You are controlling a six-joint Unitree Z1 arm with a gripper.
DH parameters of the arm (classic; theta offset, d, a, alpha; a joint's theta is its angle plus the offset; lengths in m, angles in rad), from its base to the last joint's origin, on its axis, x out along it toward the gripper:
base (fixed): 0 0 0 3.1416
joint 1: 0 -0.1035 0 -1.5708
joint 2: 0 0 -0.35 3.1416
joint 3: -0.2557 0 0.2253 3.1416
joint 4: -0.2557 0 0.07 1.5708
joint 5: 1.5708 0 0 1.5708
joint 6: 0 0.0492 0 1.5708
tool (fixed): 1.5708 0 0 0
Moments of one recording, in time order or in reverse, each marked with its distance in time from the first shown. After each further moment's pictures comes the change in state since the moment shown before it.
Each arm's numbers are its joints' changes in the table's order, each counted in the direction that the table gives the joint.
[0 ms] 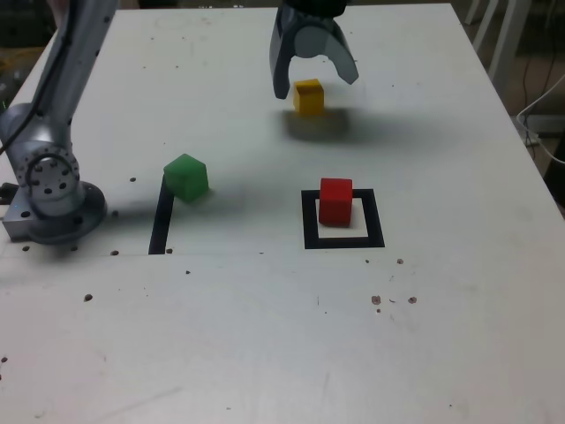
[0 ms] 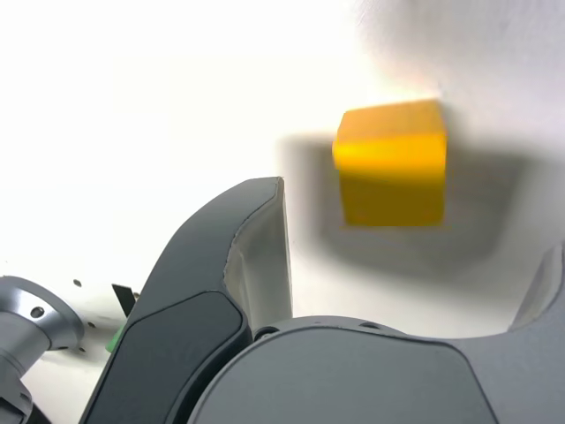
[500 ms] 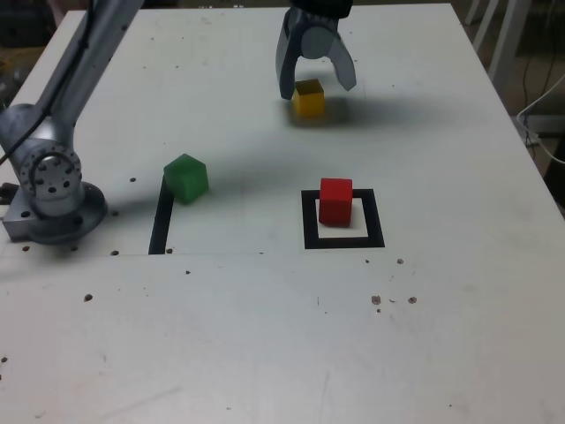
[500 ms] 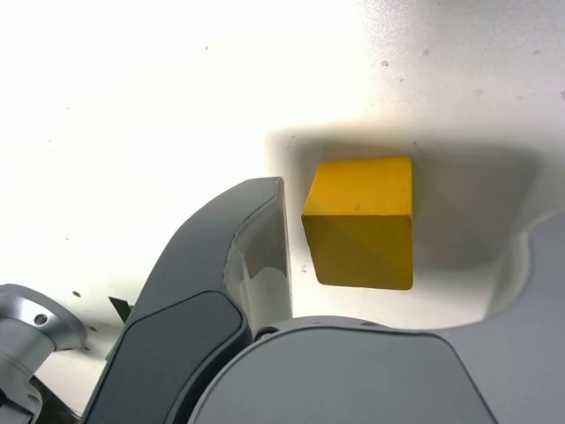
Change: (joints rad) arm -0.052 -0.111 -0.155 -0.086 0.032 0.057
